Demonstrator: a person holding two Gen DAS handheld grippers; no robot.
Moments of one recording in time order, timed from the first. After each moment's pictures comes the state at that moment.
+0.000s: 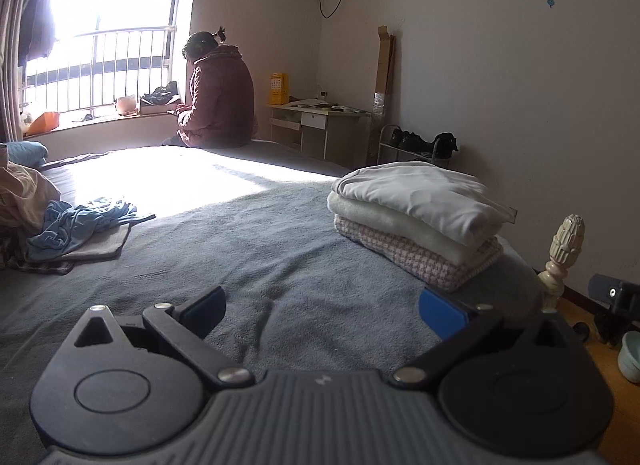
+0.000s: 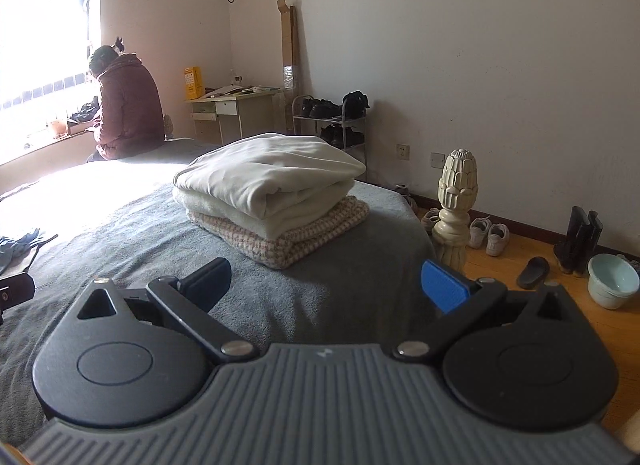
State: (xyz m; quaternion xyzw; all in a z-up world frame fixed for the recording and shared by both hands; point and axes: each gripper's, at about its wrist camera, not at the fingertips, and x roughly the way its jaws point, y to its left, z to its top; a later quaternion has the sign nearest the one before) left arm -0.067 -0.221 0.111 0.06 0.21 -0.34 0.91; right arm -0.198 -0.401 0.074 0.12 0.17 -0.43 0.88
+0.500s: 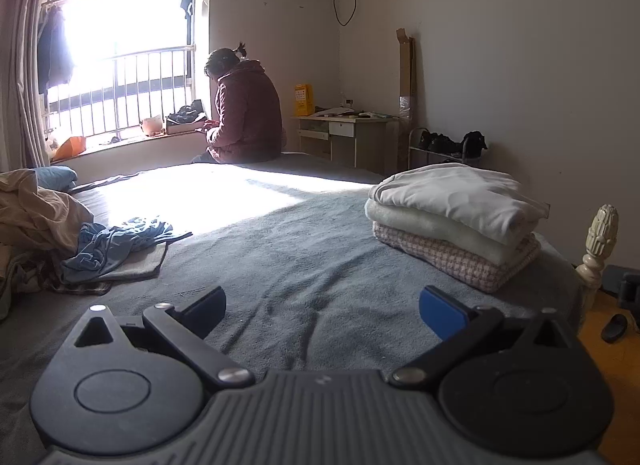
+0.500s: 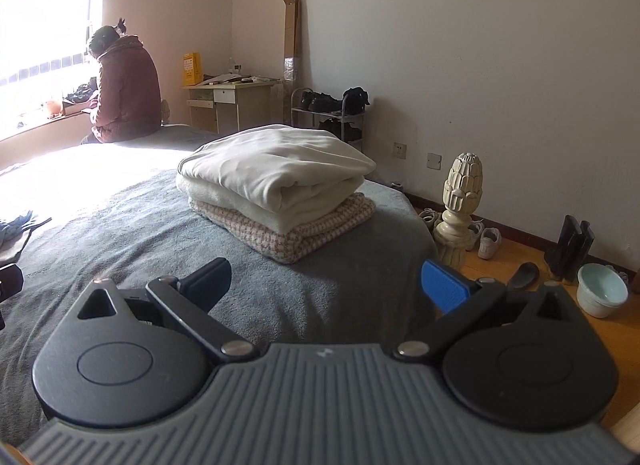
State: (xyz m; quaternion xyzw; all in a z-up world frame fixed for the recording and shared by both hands) left arm -0.057 -0.214 0.114 0.09 0.19 -0.30 0.93; right arm -0.166 -0.382 0.076 0.10 0.19 -0.43 0.88
